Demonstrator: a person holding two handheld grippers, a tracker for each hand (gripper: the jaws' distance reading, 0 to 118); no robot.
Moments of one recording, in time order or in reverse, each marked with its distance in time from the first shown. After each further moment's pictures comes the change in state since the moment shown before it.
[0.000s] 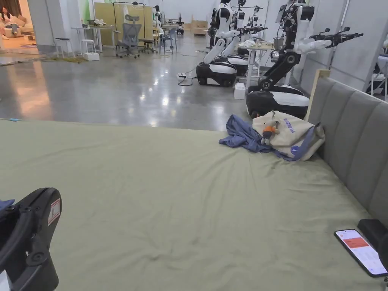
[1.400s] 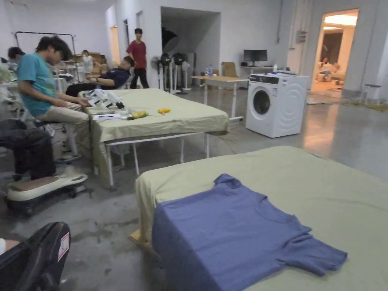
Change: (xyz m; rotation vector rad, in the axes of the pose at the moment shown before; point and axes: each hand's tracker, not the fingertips) left arm -0.041 0.041 0.240 -0.017 1.108 -0.118; right arm -0.231 0.011 -0.127 0.058 1.090 -0.091
